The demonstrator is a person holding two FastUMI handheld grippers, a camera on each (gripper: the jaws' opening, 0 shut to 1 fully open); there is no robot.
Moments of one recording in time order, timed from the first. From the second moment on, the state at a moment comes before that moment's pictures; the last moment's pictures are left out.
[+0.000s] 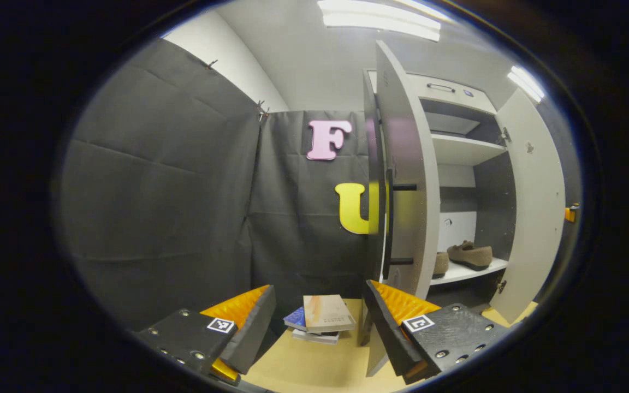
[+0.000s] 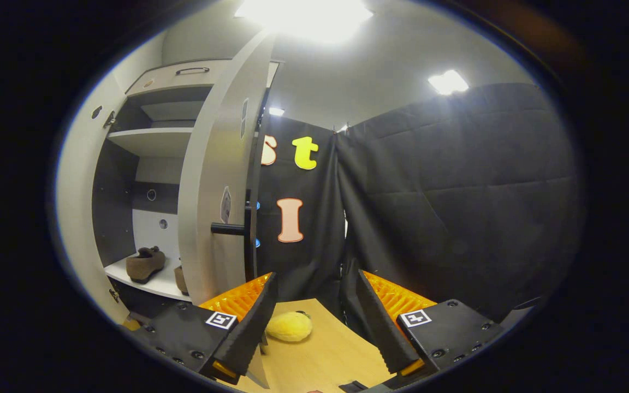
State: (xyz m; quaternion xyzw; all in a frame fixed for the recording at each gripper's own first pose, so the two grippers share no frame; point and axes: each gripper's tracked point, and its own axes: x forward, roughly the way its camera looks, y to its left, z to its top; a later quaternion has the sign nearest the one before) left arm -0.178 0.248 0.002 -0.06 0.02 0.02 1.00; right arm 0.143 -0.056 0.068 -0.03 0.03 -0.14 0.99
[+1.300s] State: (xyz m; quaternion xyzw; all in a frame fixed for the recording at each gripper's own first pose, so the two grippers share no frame) left arm -0.206 0.315 -0.020 -0.07 0.04 0.07 0.99; right arm 0.191 0.098 0.049 -0.03 0.04 -0.01 1.00
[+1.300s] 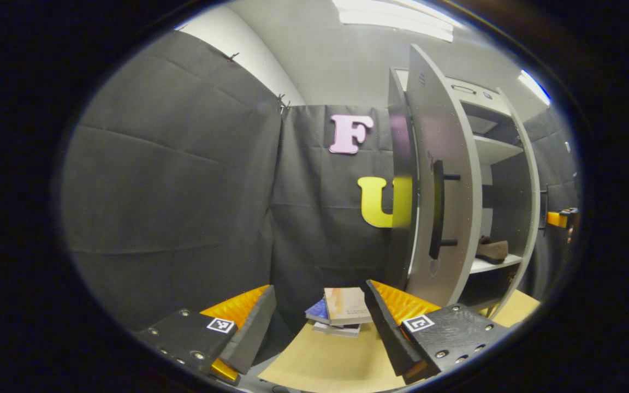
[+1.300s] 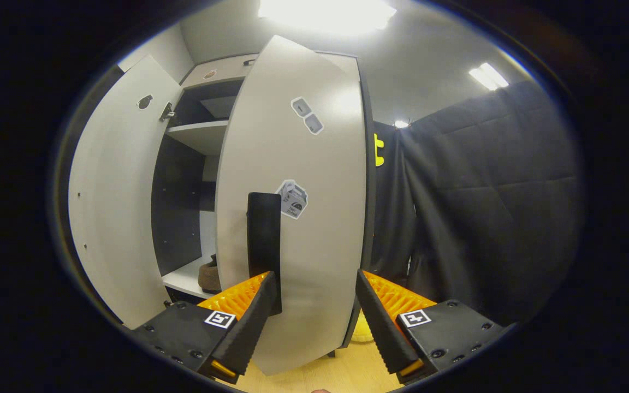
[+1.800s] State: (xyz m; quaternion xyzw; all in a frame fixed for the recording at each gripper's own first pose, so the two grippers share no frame) left arm -0.195 0.308 -0.014 -0.07 0.04 0.06 1.00; right arm 0.197 0.108 0.044 -0.02 0.04 0.00 1.00
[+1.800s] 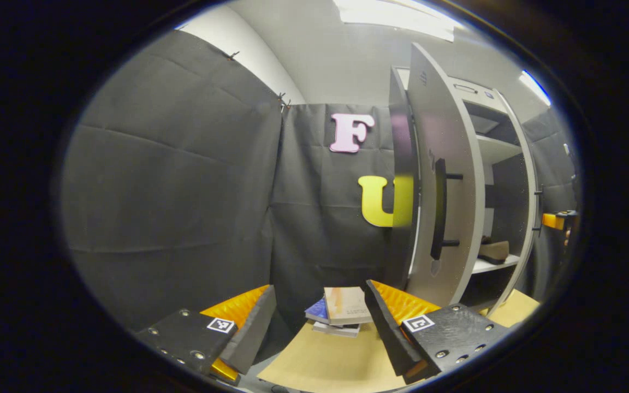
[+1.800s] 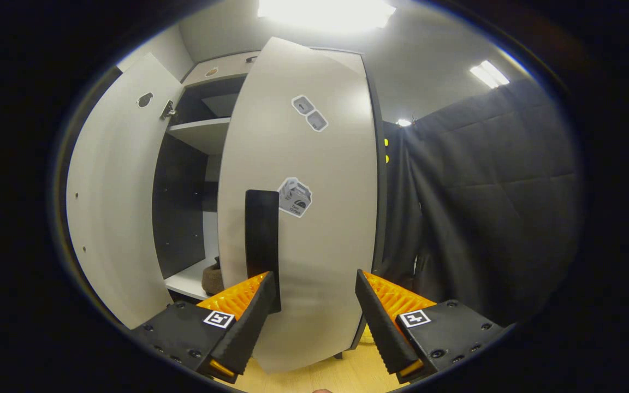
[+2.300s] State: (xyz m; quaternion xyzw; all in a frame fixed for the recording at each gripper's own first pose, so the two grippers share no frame) left arm -0.139 0.279 0.020 -0.07 0.01 0.00 1.00; right arm 0.152 0.071 0.041 -0.02 0.03 -0.05 1.00
